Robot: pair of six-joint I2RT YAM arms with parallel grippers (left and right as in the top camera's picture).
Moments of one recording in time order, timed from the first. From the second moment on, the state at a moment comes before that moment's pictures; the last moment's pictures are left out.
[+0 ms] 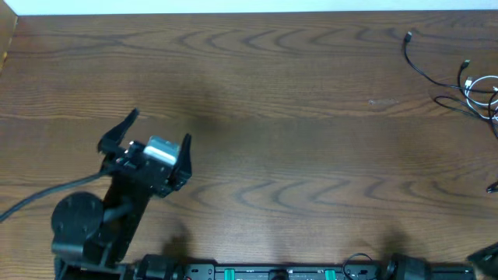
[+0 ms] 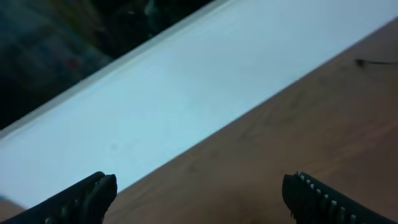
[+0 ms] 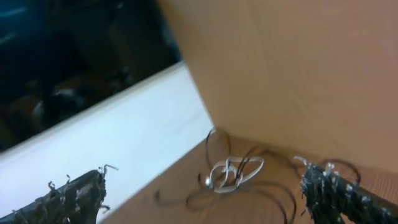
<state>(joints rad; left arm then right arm) -0.14 0.54 0.94 -0.53 0.16 0.46 -0.31 0.06 1.12 -0.99 0.35 0.36</state>
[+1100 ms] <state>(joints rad) -0.14 0.53 0.94 -0.54 0.11 0.43 -0.29 0.03 0.51 -0.34 -0.37 0.09</state>
